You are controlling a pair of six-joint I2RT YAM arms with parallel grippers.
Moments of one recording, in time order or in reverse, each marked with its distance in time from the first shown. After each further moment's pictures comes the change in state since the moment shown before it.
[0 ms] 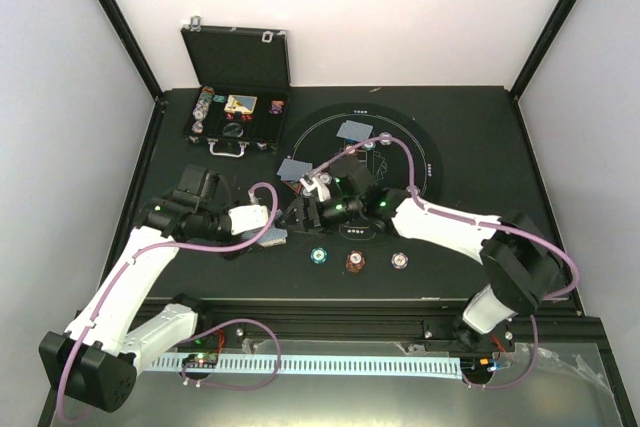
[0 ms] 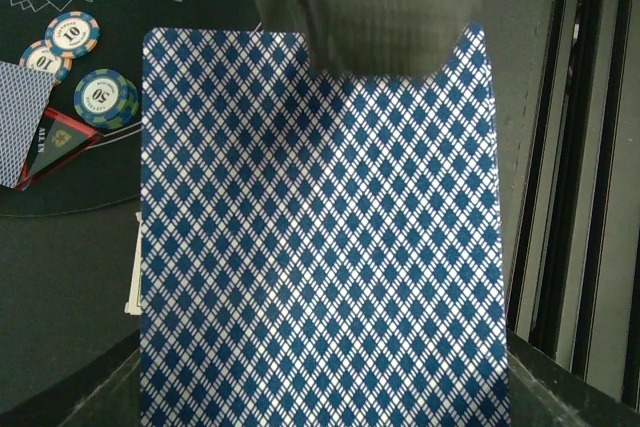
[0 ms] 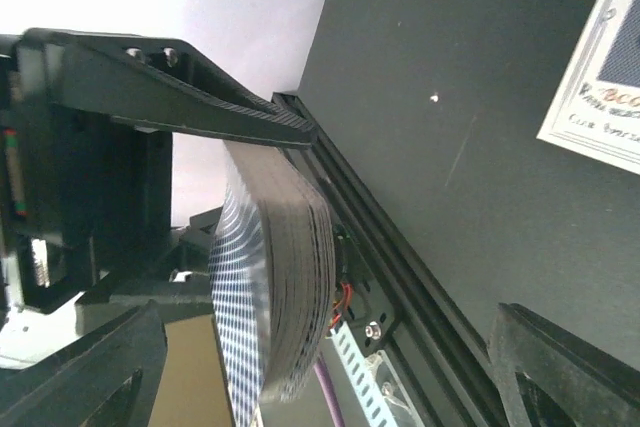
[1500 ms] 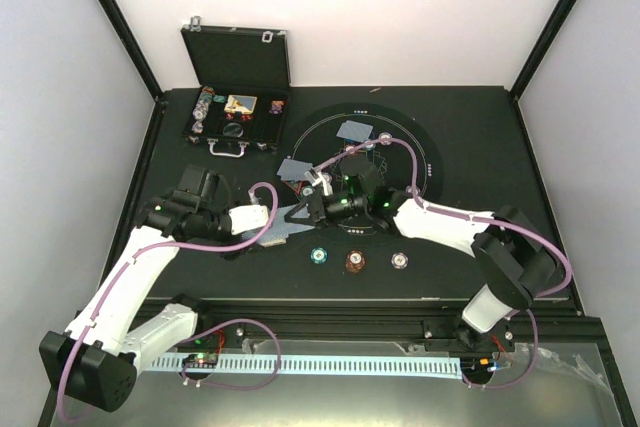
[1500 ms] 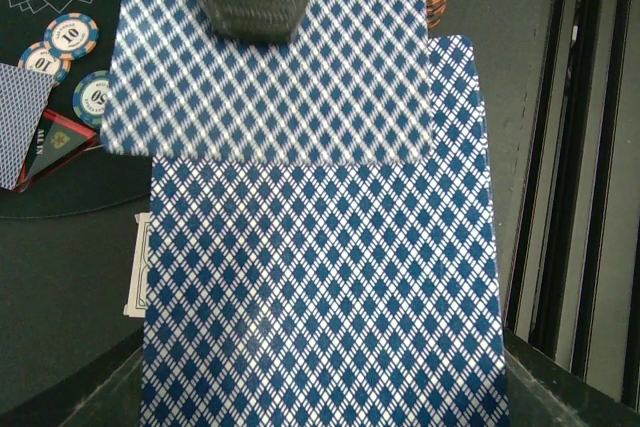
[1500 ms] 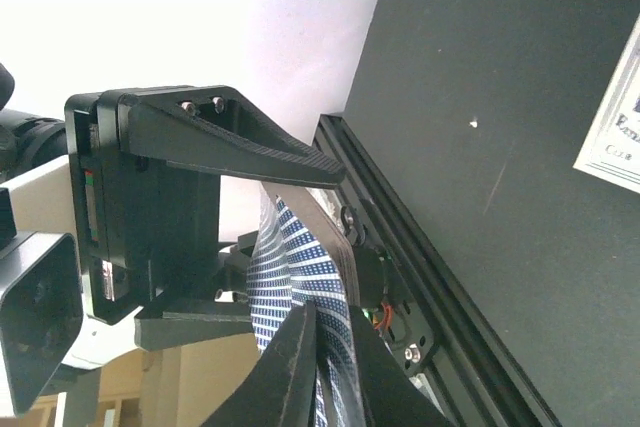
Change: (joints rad) left arm -0.001 0.002 0.000 0.003 0.005 -0.001; right arm -0.035 0.062 -0.053 0.253 -0.084 0.142
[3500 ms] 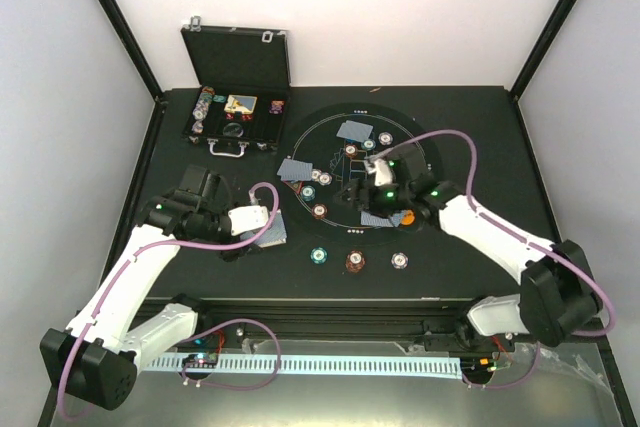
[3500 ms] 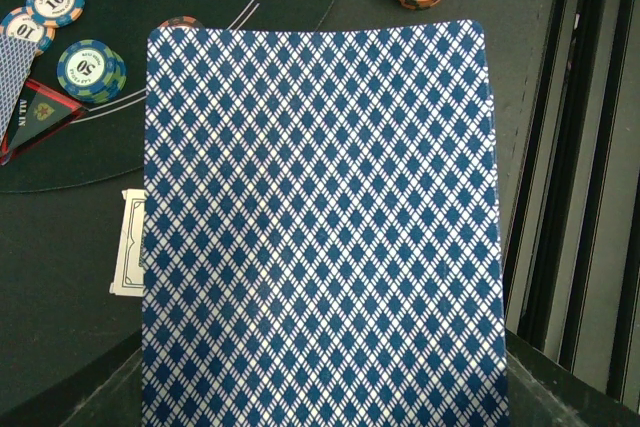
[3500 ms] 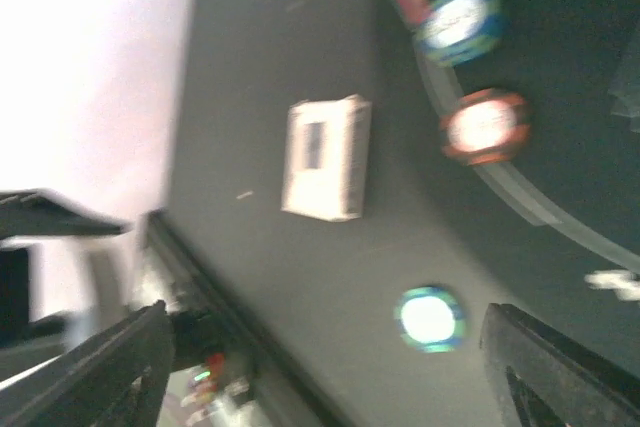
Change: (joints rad) left arm 0.000 0.011 0.000 -0.026 -0.029 -0.015; right arm -0.288 -0.285 -0.061 -0.586 0.305 -0.337
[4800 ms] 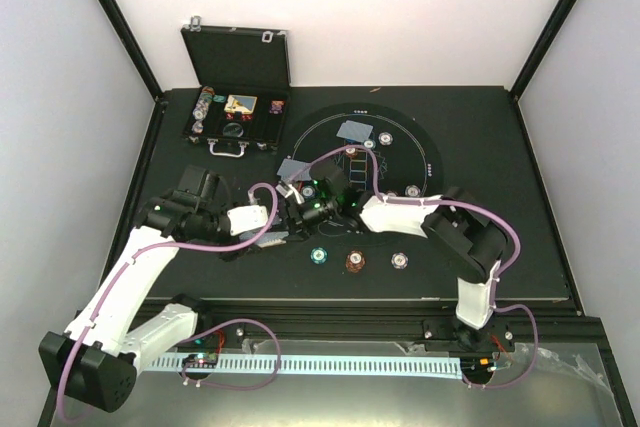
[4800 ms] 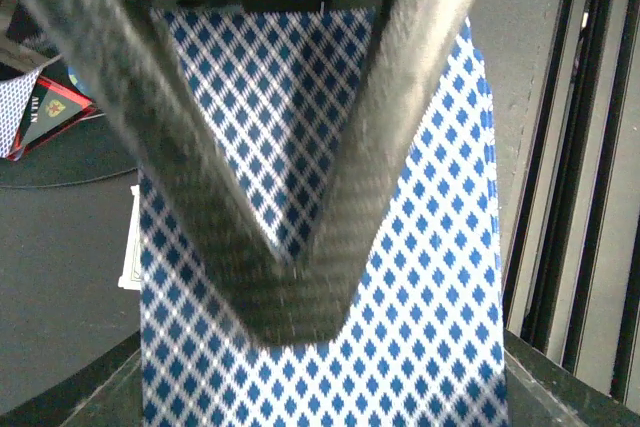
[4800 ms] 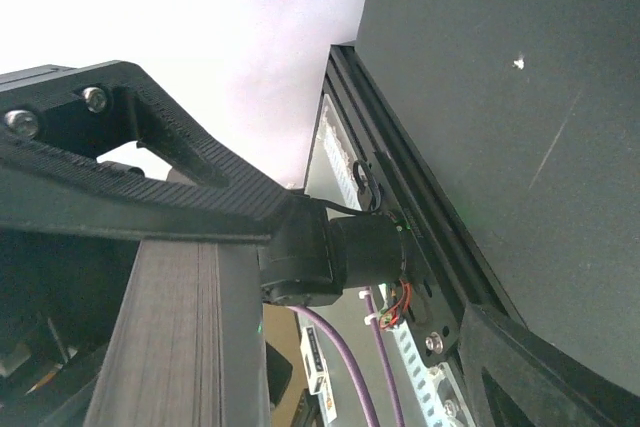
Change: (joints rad) left arm 0.000 -0.013 0.003 -0.005 -0.011 -0.006; right arm 0.364 0.550 0.228 0.628 -0.419 0.400
